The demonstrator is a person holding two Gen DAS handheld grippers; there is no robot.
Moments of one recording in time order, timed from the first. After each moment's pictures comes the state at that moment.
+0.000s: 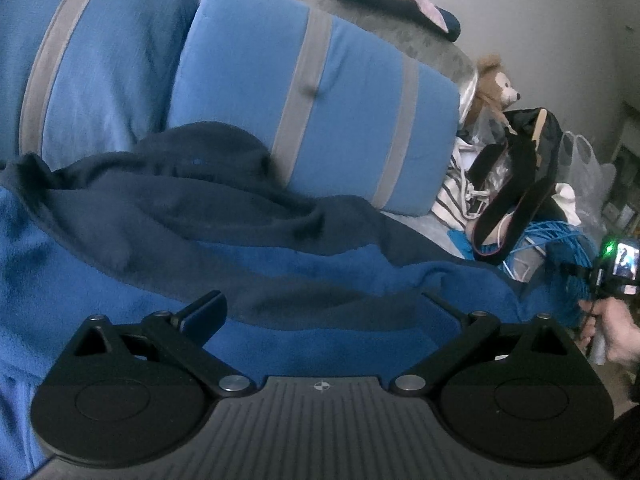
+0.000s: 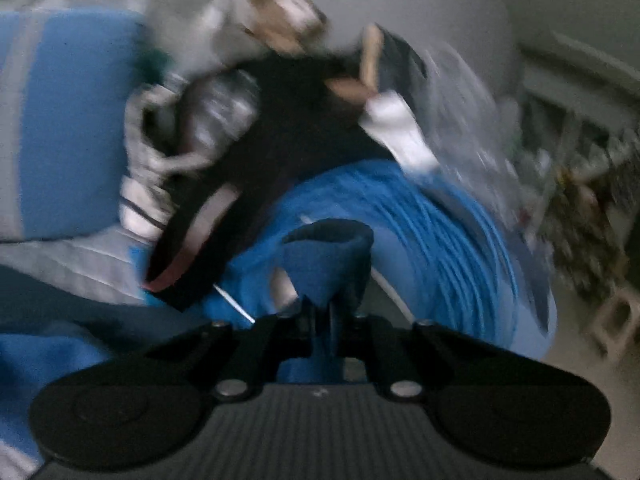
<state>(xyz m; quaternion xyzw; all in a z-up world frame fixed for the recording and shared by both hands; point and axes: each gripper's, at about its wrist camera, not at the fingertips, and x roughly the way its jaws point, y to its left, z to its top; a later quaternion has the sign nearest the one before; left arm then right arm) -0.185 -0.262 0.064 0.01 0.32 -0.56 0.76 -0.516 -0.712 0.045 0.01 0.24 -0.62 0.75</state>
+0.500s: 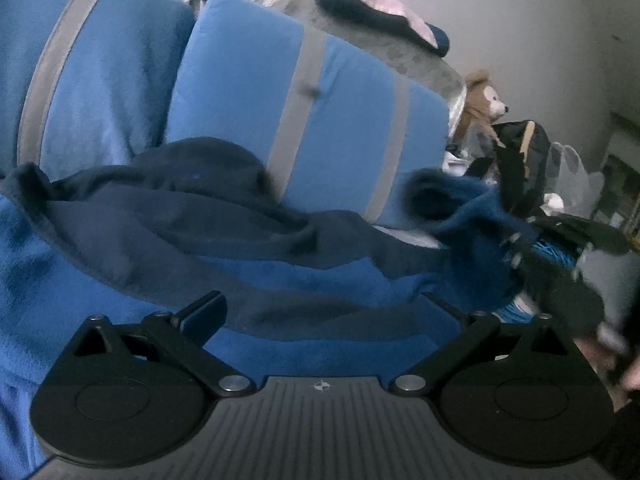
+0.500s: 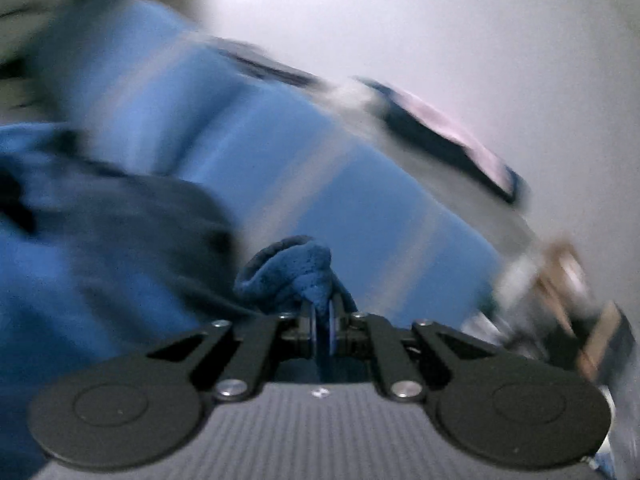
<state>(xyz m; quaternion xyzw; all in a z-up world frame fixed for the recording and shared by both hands) -0.182 -0.251 0.063 0.00 0.29 -0.58 0.76 -0.394 -0.446 0.066 -0.28 0.19 -0.23 0.91</state>
